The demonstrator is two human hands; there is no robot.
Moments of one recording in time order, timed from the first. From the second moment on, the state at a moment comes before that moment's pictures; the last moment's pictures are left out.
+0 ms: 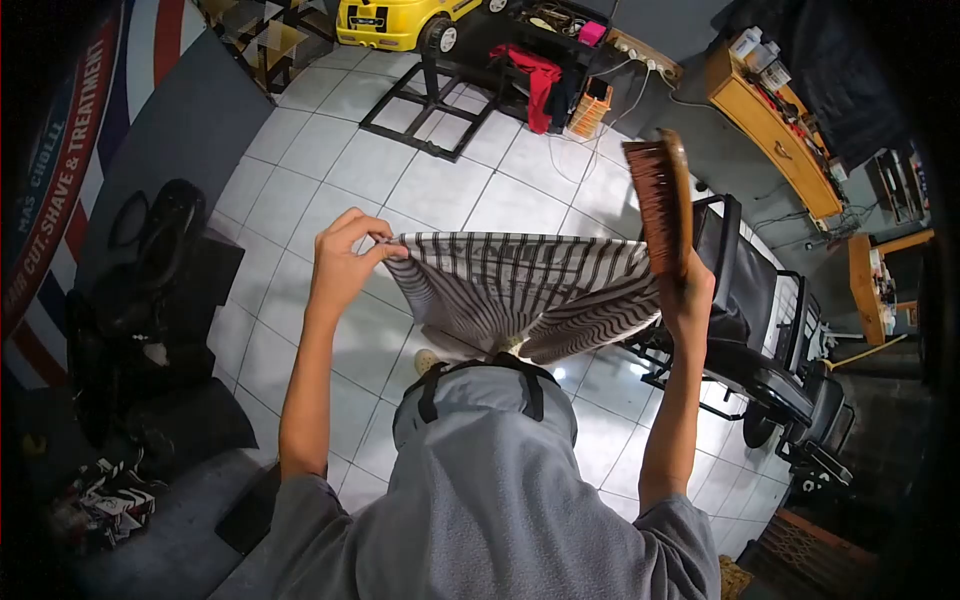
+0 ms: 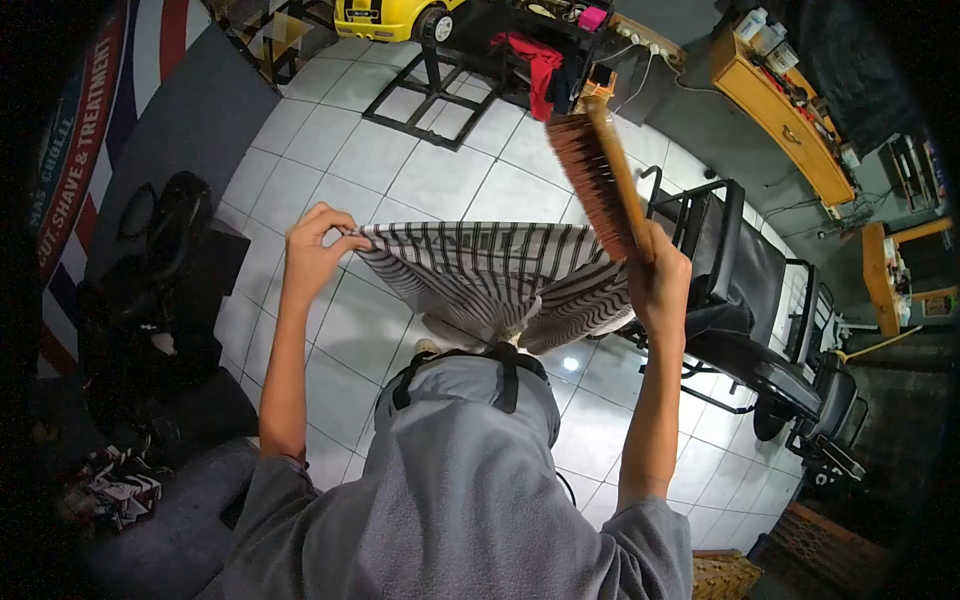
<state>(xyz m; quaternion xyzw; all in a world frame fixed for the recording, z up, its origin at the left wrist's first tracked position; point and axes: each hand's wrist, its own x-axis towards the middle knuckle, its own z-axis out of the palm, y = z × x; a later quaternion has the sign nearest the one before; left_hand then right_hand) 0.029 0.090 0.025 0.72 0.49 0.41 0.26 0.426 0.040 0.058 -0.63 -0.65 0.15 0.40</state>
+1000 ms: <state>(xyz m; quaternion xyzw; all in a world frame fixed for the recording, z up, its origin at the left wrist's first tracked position) 0.035 0.043 -0.012 0.73 0.53 0.34 0.26 0.428 0.025 0.009 -0.65 -0.63 0.19 0.38</state>
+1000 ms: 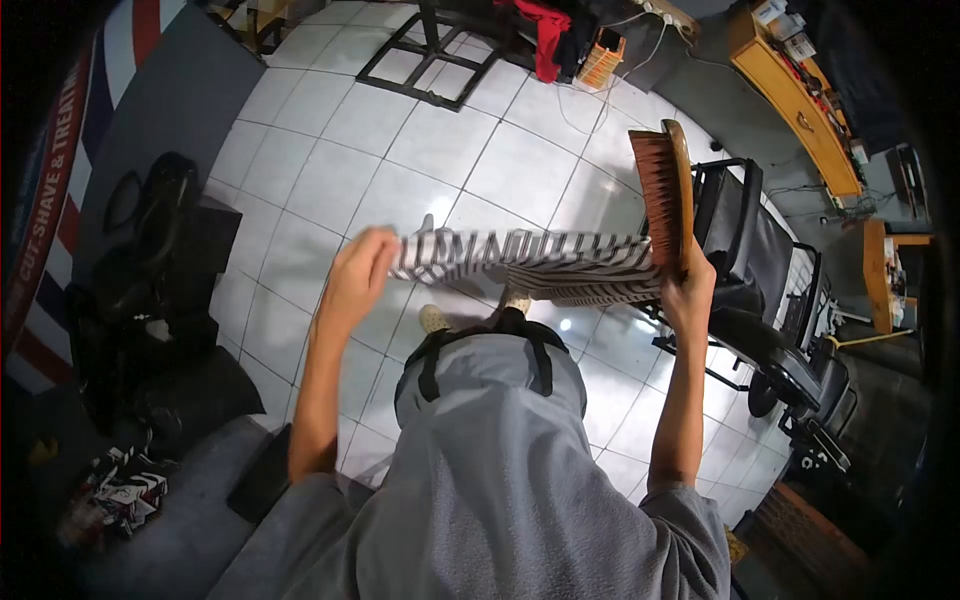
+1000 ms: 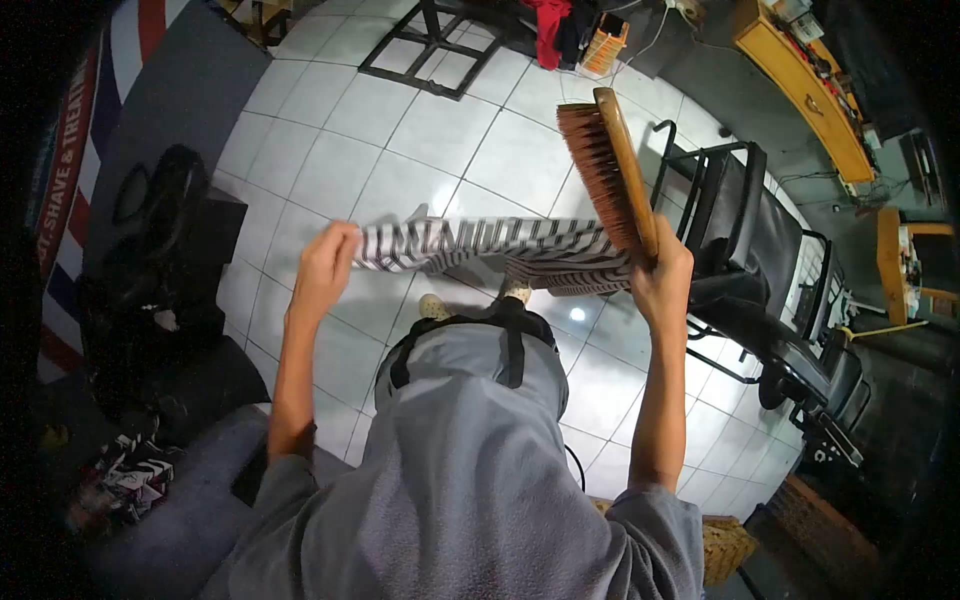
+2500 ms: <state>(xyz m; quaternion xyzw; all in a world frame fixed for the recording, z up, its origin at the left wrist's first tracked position) 0.022 -0.179 -0.064 0.49 0.68 0.15 0.51 0.462 -0.120 -0.132 -0.55 -0.48 0.67 0.12</state>
